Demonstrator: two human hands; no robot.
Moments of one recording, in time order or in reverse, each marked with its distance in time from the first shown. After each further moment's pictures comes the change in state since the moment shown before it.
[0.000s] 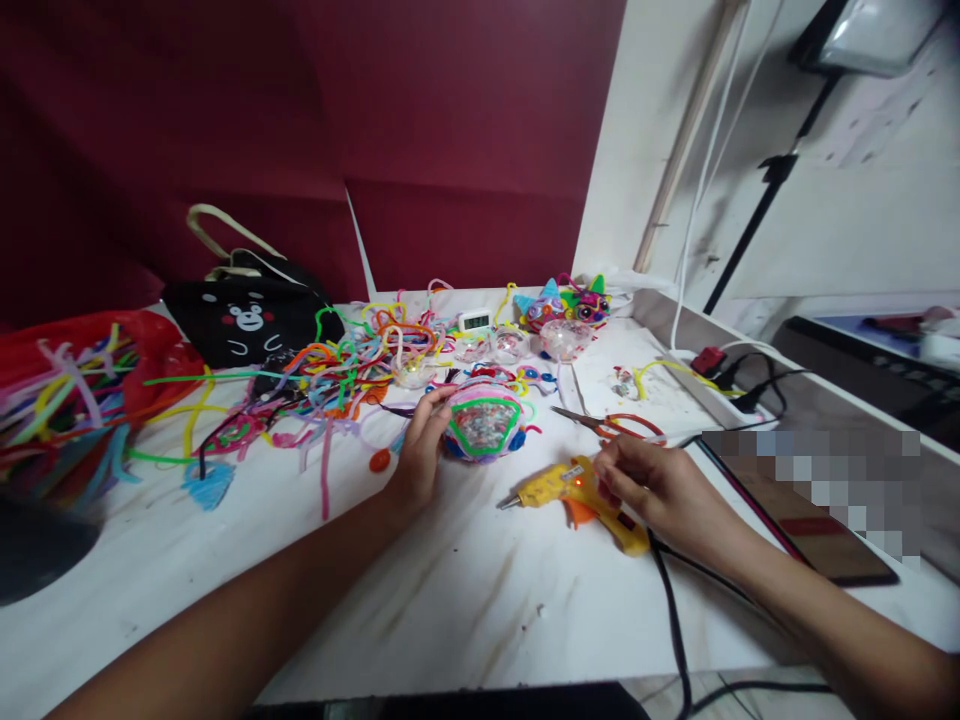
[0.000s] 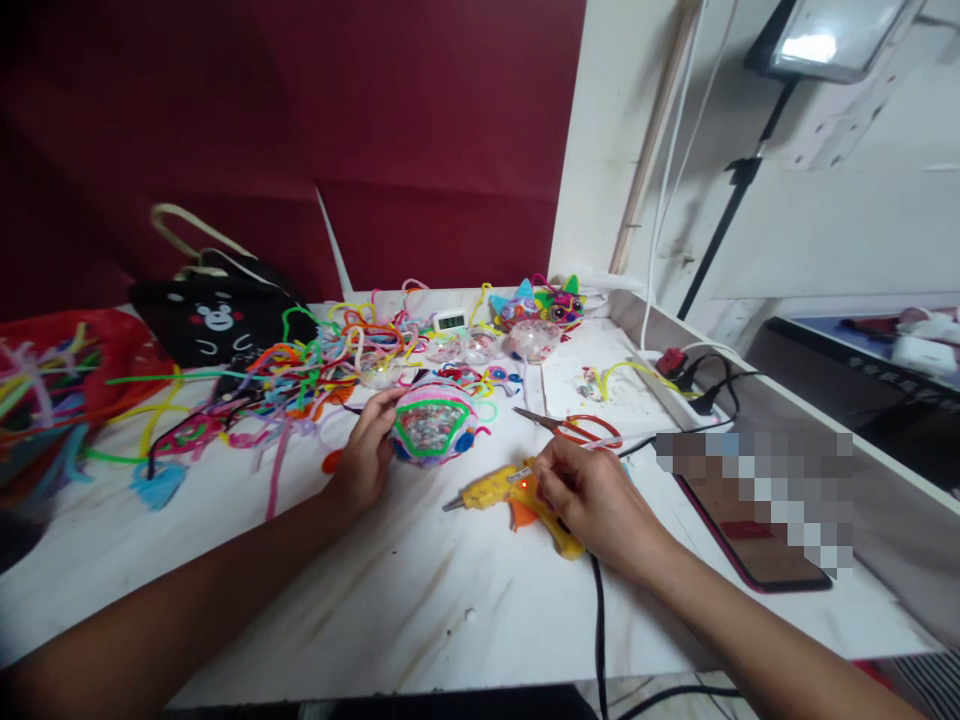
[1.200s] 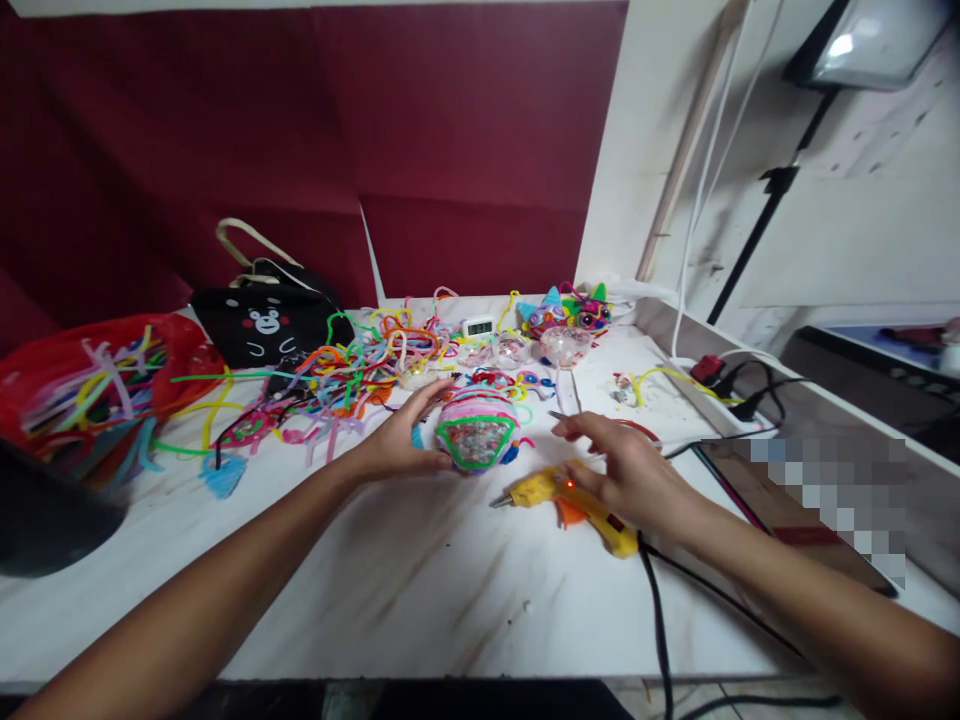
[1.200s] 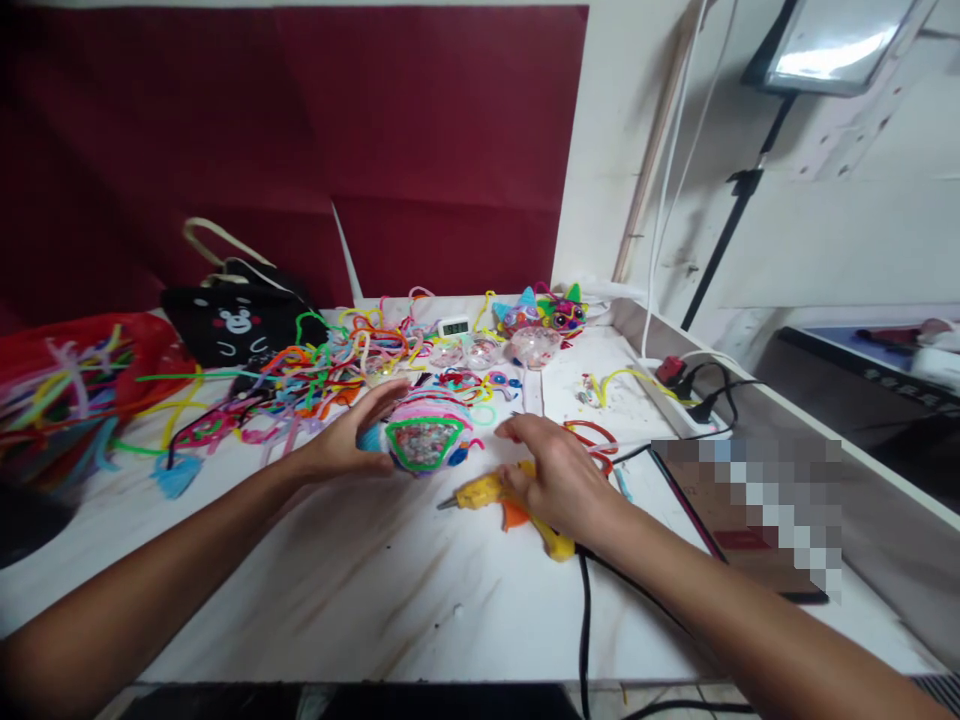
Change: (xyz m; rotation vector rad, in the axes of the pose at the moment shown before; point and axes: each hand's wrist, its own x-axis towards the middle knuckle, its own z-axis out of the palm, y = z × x) left_hand 0.028 0.023 -0.054 0.399 -0.504 0.149; right_hand 0.024 -0.017 -0.002 -0.240 0.099 -0.250
